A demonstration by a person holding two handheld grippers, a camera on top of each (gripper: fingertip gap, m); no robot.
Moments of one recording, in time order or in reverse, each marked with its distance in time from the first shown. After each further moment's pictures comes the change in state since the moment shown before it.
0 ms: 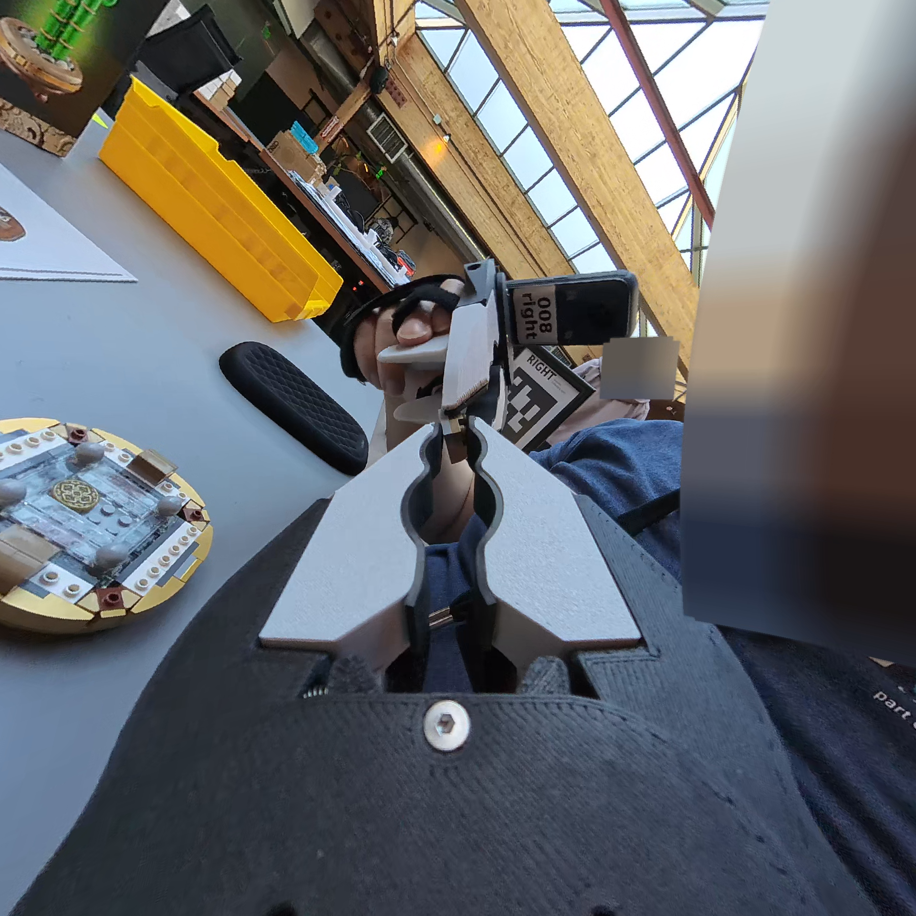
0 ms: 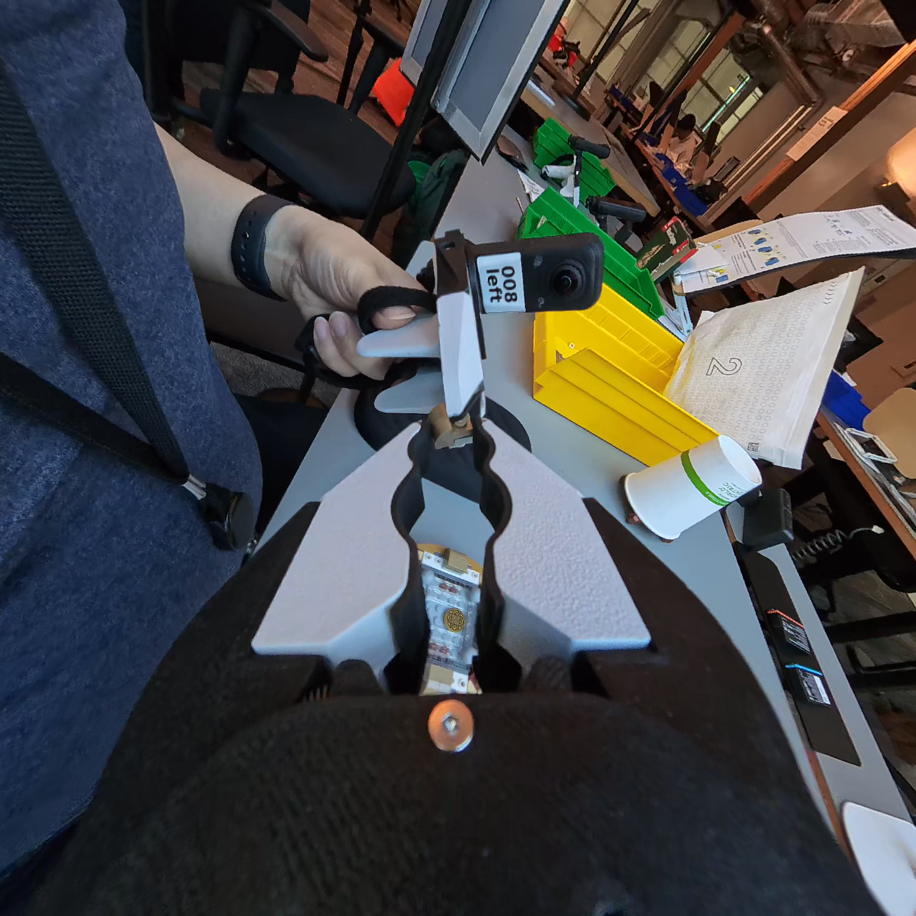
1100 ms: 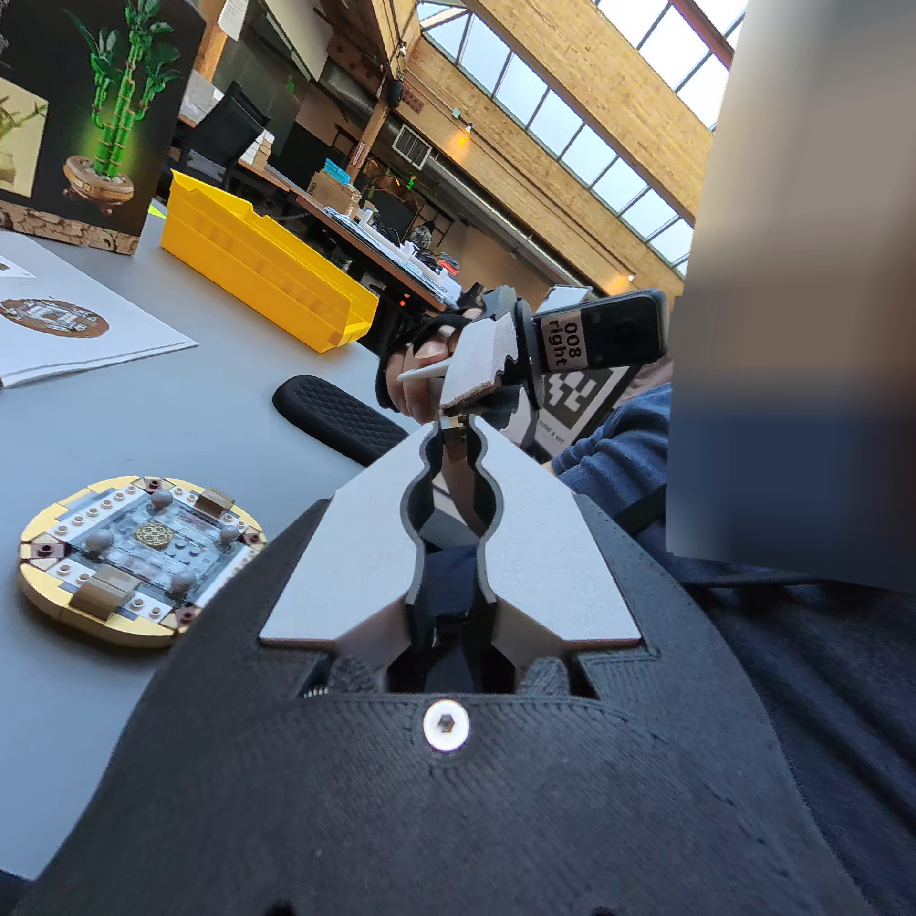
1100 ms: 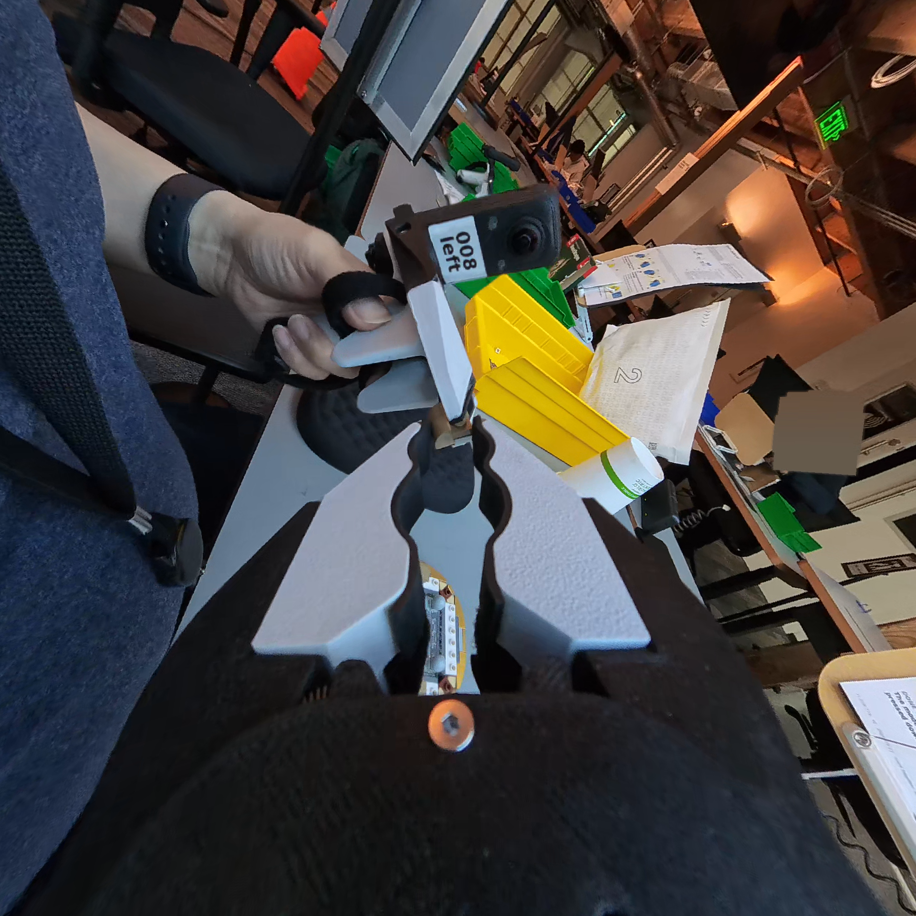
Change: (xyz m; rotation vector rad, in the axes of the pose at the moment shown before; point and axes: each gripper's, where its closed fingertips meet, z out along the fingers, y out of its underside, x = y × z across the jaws) left arm 0.008 0.000 -0.004 -0.014 -0.076 0.241; right arm 0.001 -0.008 0.003 -0.012 0.205 -0.112
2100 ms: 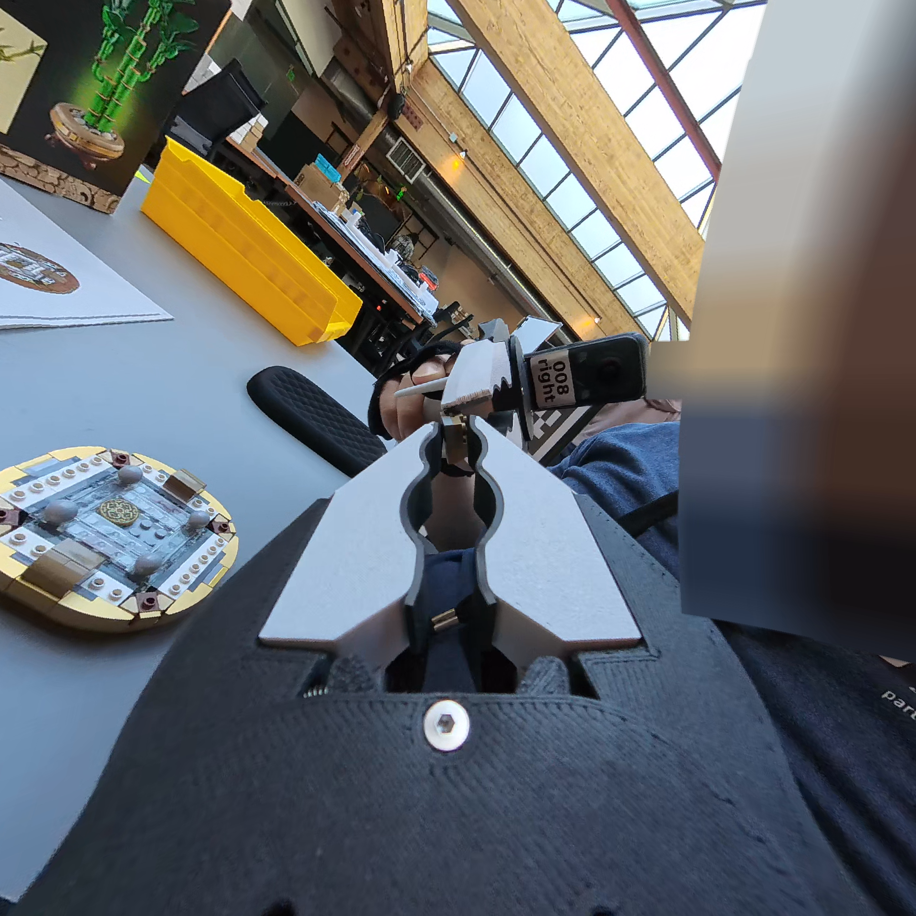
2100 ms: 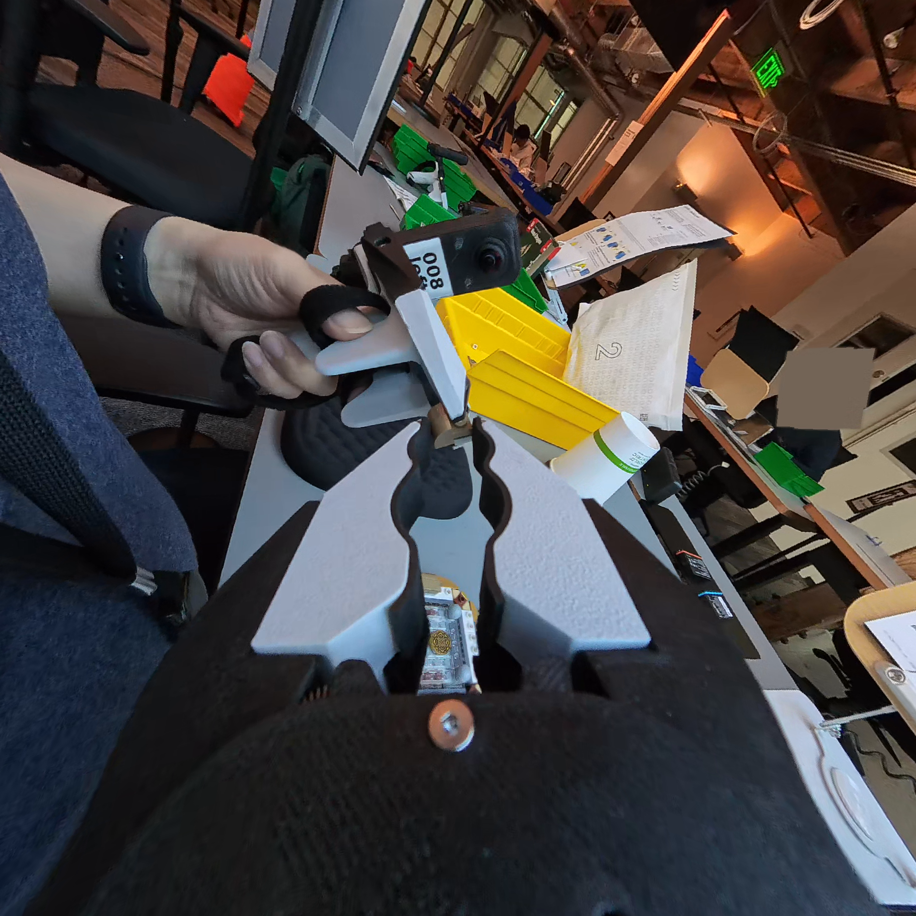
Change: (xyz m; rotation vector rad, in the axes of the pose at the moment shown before) left arm -0.004 -0.008 -0.004 0.037 0.030 -0.164; right arm 0.008 0.000 0.006 -0.004 0.095 0.127
